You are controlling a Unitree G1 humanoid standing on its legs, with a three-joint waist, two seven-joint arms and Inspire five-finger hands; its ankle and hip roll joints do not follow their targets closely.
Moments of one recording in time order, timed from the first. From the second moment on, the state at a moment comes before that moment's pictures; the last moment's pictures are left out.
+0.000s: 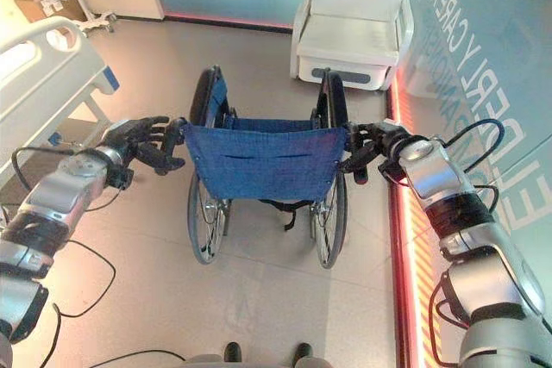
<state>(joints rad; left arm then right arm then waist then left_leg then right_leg) -0.77 0.80 -0.39 0.52 -0.40 0.47 -0.09 -0.89 -0.81 0.46 0.52 0.24 0.68 0.24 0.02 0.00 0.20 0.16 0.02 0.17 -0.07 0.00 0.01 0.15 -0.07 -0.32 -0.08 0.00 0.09</state>
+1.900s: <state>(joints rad) -0.78 0.64 -0.38 0.78 -0.51 0.50 -0.05 -0.90 -0.63 0.48 0.78 0.32 0.69 0.18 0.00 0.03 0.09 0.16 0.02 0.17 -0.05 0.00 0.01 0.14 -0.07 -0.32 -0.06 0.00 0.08</state>
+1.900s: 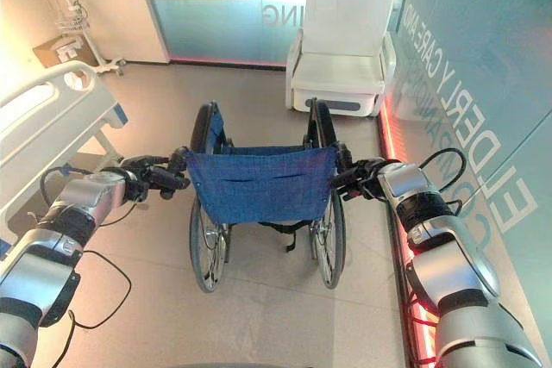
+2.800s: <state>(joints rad) -0.84 0.64 -0.35 0.68 -0.50 0.49 -0.04 -0.93 -0.70 0.48 0.63 0.15 0.70 0.10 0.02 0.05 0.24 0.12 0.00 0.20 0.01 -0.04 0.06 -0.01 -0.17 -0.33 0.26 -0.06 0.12</state>
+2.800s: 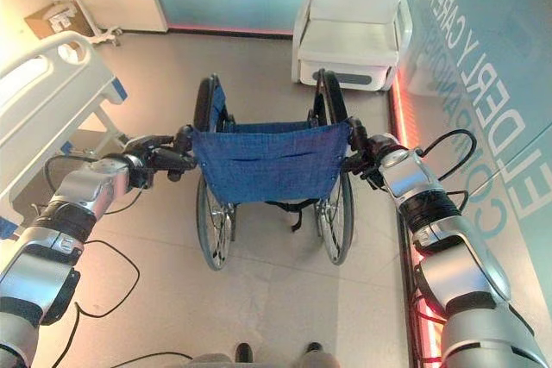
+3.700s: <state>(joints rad) -0.73 0.60 -0.37 0.67 -0.49 0.40 -0.03 -0.87 -0.72 0.51 0.61 0.13 0.70 0.11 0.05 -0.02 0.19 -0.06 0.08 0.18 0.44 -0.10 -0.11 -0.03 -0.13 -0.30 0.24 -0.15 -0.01</state>
